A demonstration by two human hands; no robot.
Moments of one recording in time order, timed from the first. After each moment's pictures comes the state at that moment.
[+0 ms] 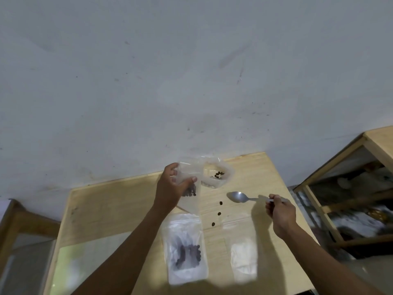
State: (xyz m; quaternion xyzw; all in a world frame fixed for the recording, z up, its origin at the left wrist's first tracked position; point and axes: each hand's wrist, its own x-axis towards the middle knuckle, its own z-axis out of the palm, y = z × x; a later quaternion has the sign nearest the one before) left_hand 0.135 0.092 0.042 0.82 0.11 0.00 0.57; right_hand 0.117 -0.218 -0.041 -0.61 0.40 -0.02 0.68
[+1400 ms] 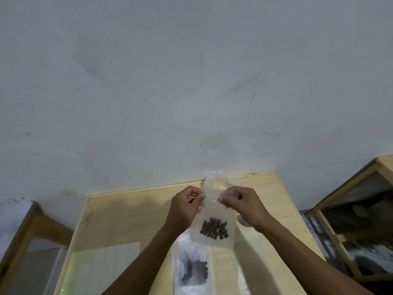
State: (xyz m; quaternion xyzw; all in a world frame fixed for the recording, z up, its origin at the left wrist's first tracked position) left_hand 0.110 0.088 0.058 0.78 0.08 0.00 0.62; right_hand 0.141 -0.109 0.072 -0.76 -0.02 0.15 0.63
